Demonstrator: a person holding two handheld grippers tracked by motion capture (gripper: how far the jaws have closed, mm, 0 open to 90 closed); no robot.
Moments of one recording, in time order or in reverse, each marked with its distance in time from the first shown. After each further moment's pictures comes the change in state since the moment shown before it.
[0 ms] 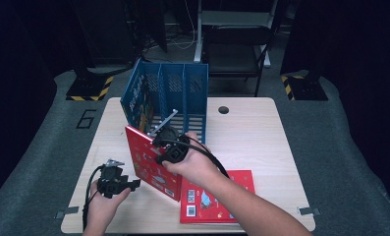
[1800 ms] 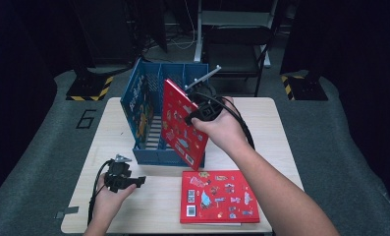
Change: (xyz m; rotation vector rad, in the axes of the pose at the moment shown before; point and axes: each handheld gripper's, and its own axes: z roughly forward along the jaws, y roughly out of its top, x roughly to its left) left arm 0.000 0.013 0.020 0.010 0.004 0.072; right arm -0.078 0.018 -0.077 -0.068 -0.161 0.245
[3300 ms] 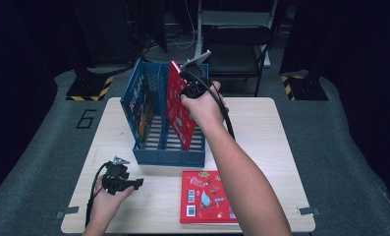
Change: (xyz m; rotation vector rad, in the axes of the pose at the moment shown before) left arm 0.004 -0.007 -0.002 0.023 0.003 -0.002; right arm -0.026 0.052 0.049 -0.043 -0.137 0.206
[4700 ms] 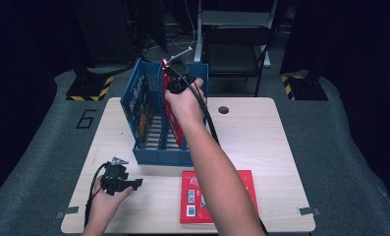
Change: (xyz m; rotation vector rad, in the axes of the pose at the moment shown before) left arm 0.003 -0.002 0.000 -0.023 0.005 -0.010; right arm 0.029 0.024 0.026 0.022 -0.086 0.086
